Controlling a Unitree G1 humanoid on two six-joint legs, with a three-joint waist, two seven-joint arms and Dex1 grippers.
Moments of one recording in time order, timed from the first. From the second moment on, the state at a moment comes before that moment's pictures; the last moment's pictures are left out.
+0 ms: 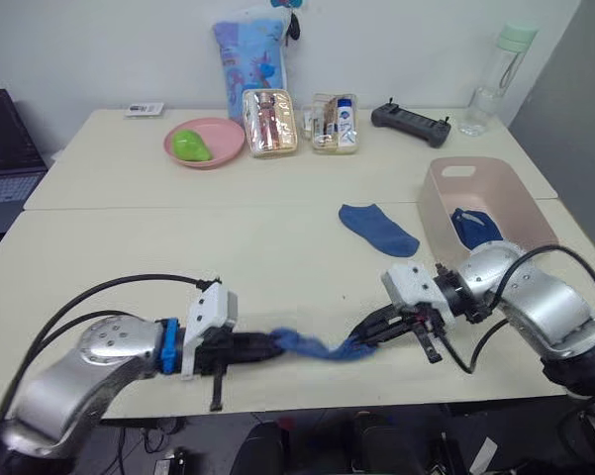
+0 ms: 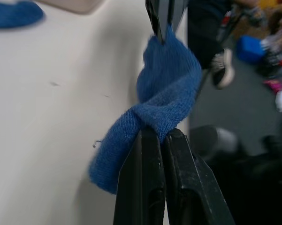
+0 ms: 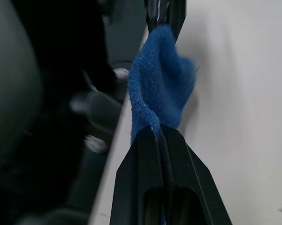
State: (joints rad) left arm 0.06 0.93 0.03 -0.59 -0.75 0.63 -1.08; right arm -0.61 -0.80 0.32 -0.44 0.57 0.81 1.35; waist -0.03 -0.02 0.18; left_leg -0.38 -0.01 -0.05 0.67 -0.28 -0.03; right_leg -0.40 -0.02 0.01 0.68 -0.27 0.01
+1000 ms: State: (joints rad) left arm -0.24 0.80 -0.14 -0.15 -0.47 0.61 -1.02; right arm -0.76 -0.48 0.47 0.31 0.13 0.26 1.25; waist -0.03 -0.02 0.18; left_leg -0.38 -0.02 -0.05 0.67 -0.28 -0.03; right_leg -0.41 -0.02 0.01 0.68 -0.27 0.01
